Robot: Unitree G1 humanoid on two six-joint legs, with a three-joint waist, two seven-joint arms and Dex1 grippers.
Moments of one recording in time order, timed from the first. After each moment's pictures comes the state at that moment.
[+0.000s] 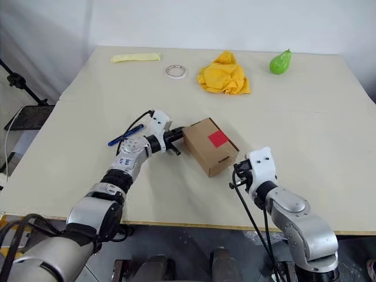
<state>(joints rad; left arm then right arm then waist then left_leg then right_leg) -0.99 0.16 -0.01 1.08 -0.10 -0.15 -0.66 -0.12 -0.39 -0.08 -0.66 0.41 1.01 0.21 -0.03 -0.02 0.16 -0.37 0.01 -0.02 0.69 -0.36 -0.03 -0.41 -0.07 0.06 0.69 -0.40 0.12</state>
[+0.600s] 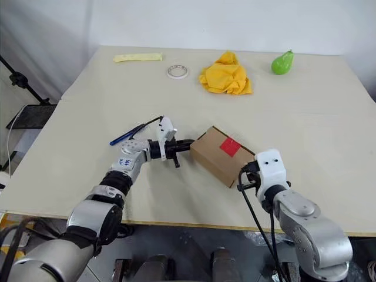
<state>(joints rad) -0.91 0.16 -0.02 0.93 -0.09 -0.06 -1.01 -0.12 -0.38 -0.16 -0.87 0.40 1.36 0.13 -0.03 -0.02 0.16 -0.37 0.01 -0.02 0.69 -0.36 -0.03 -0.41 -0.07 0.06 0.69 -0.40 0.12</state>
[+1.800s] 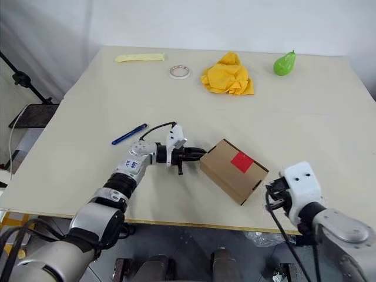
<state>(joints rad) -0.93 0.19 -0.09 0.91 -0.06 -0.05 -1.05 0.11 -0.66 -0.53 -0.98 0.59 1.36 0.35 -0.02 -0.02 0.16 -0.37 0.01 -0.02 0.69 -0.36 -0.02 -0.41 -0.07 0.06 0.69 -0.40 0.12</state>
